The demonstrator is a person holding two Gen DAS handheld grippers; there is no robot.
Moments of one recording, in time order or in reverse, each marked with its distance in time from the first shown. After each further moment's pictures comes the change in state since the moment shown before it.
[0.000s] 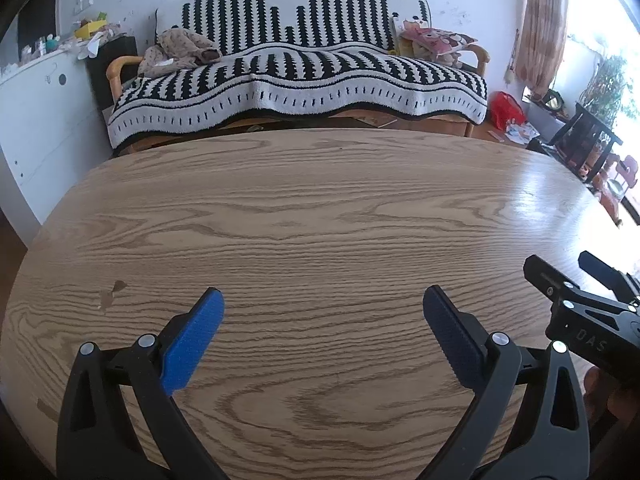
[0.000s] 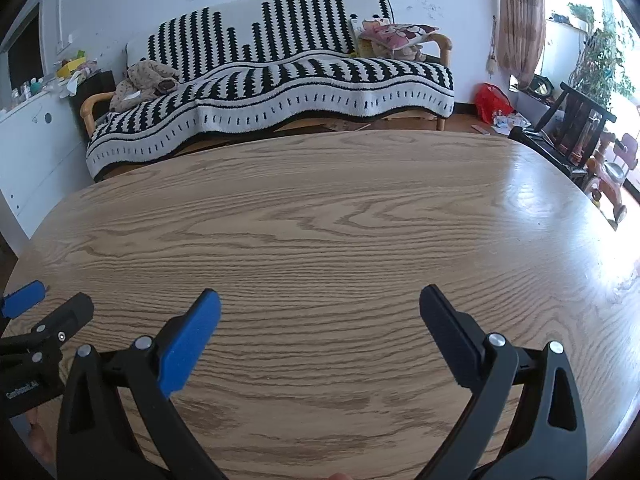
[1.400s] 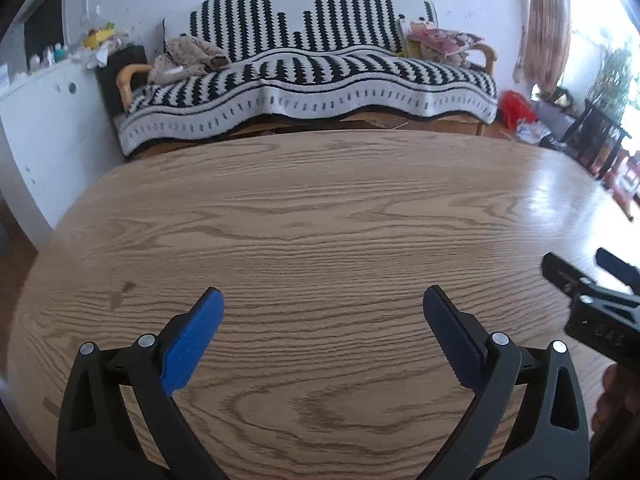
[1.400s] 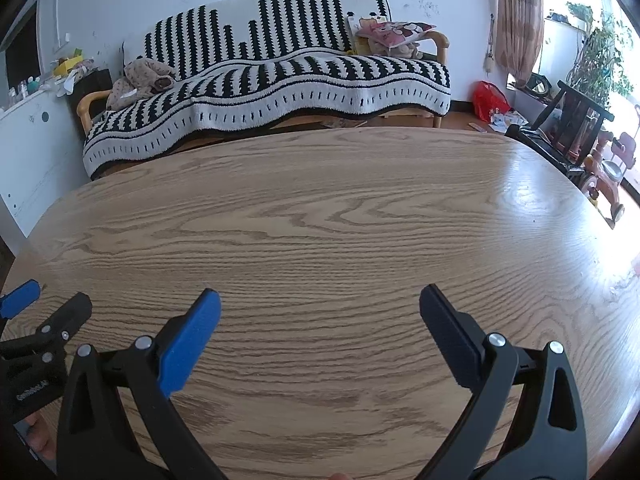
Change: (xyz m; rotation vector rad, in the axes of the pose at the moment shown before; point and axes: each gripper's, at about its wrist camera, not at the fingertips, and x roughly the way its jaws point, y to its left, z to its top) left arm 0.000 -0.008 -0.008 0.011 -0.015 0.038; right arm 0.000 -0.007 0.001 -0.006 0.011 -0.009
